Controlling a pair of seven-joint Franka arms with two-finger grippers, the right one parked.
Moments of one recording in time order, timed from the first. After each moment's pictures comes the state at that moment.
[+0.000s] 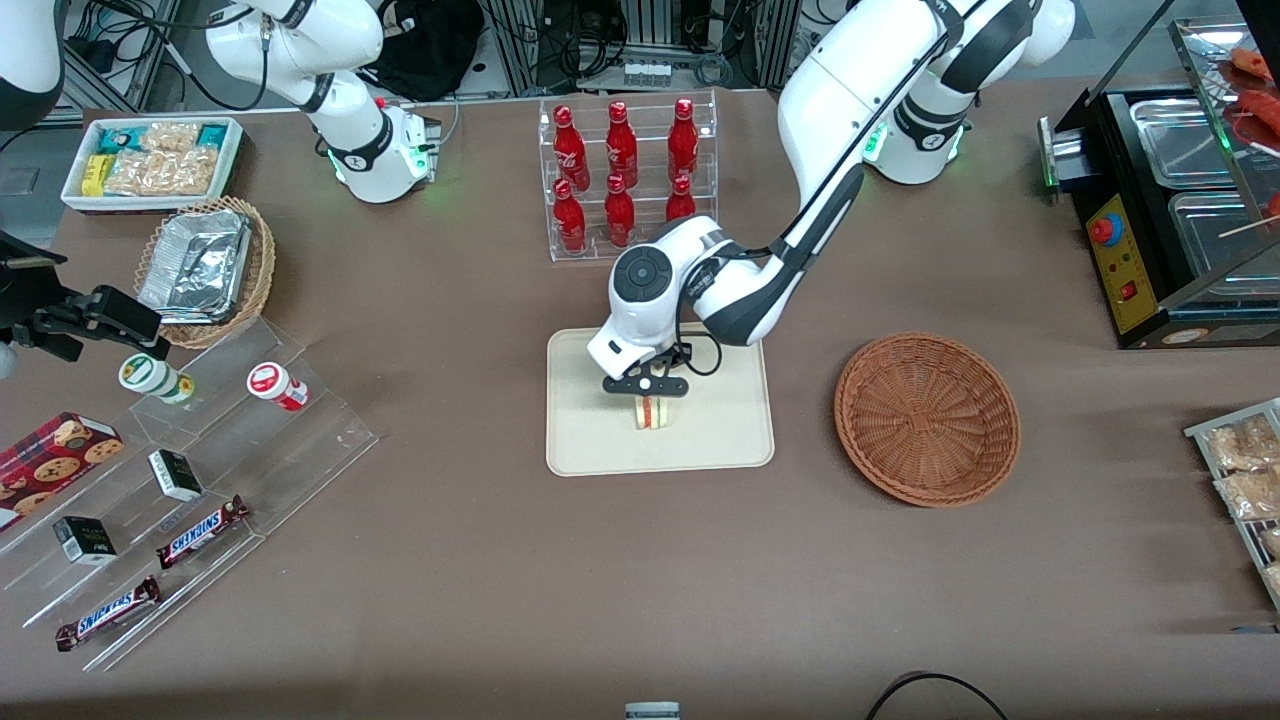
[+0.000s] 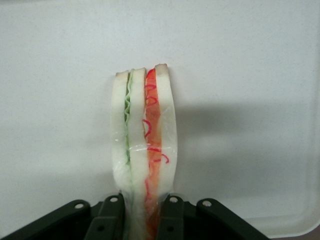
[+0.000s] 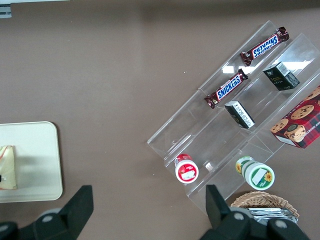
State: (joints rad) arm -0.63 0.73 -0.25 -1.56 0.15 2.24 -0.86
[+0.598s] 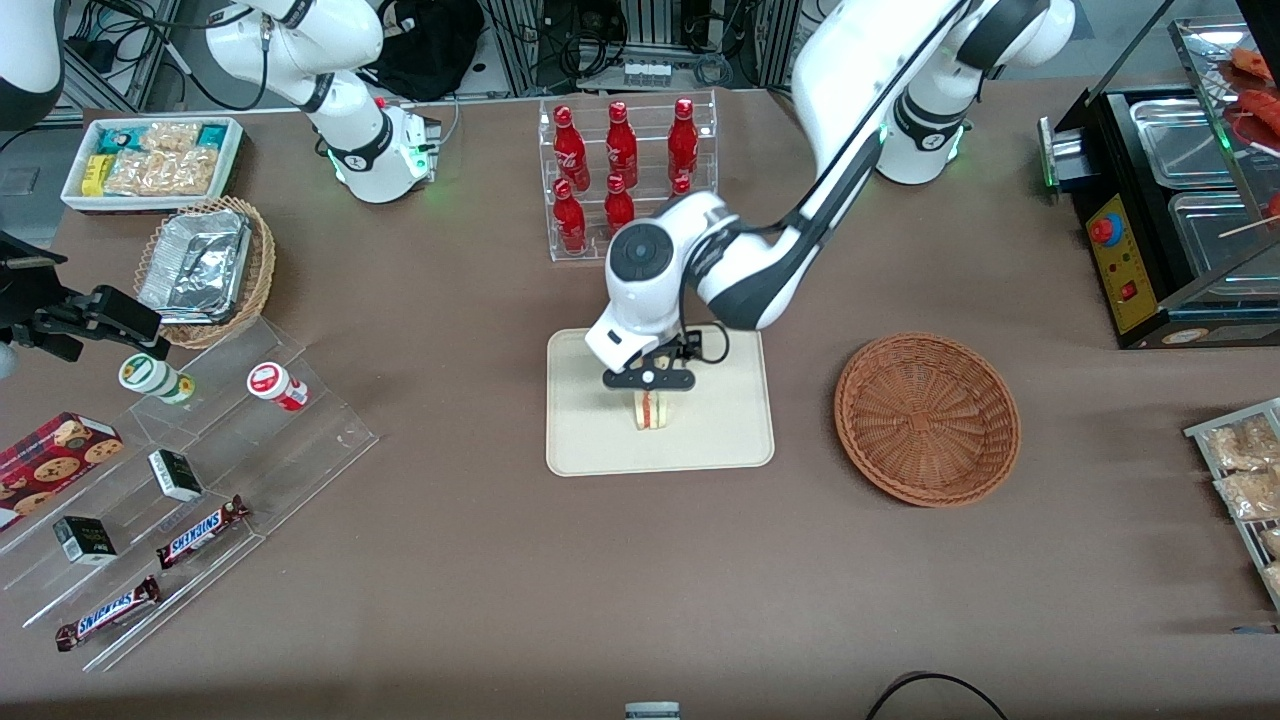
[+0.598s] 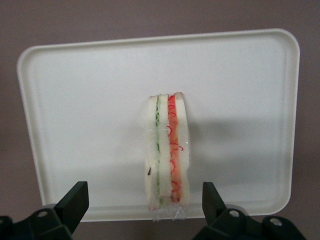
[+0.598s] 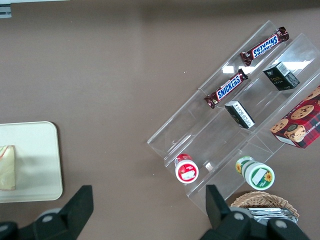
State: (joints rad) arm -0.61 0.58 -0.23 -1.52 0.15 2.05 -0.87
